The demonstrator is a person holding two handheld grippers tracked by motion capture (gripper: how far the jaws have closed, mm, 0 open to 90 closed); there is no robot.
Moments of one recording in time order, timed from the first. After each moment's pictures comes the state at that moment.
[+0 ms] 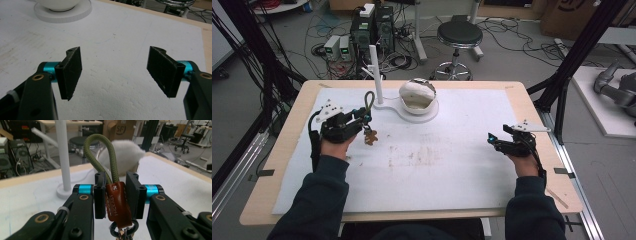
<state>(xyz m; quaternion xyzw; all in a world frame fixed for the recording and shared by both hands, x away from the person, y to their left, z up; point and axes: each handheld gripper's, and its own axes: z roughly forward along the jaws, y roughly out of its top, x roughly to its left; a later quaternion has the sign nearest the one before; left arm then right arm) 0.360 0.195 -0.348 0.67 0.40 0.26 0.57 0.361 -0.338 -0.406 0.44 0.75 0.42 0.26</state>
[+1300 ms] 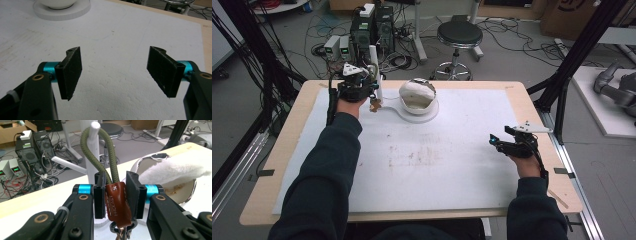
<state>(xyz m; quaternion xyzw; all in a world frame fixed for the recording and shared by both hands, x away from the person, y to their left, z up) 0.469 0.174 -0.329 0.70 0.45 0.29 0.47 0.360 -0.344 -0.409 0.44 0.75 0.42 0.26</state>
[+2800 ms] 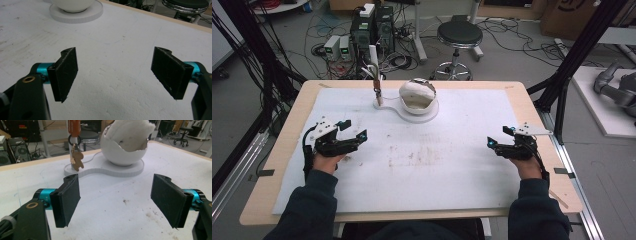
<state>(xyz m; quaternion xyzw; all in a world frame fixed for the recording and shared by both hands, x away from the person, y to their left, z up) 0.347 0.229 -0.415 0.69 0.39 0.25 0.55 0.353 -0.340 -0.407 0.40 0.76 0.44 0.25</state>
